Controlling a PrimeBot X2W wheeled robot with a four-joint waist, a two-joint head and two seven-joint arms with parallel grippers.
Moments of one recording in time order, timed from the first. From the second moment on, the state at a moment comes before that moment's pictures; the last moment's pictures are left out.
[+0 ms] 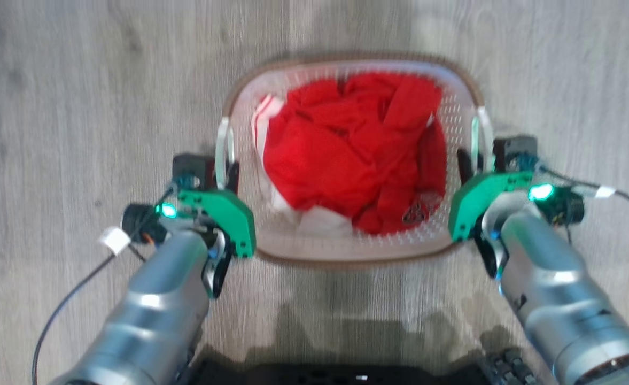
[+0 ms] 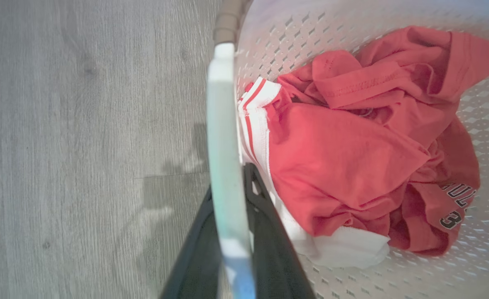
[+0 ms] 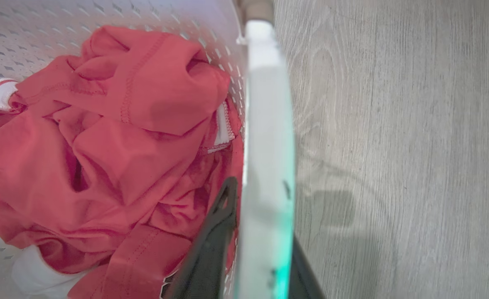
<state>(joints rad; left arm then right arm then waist) -0.71 0.02 -0.68 1.03 -0.59 0.05 -0.25 -0.75 -0.06 0.36 1.11 0.36 0.13 -0.26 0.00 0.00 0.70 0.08</state>
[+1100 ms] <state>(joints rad) -0.38 0.02 -0.87 1.21 -0.82 0.01 -0.15 -0.43 -0.05 0.79 1.19 0.79 0.13 -0.04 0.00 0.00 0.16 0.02</state>
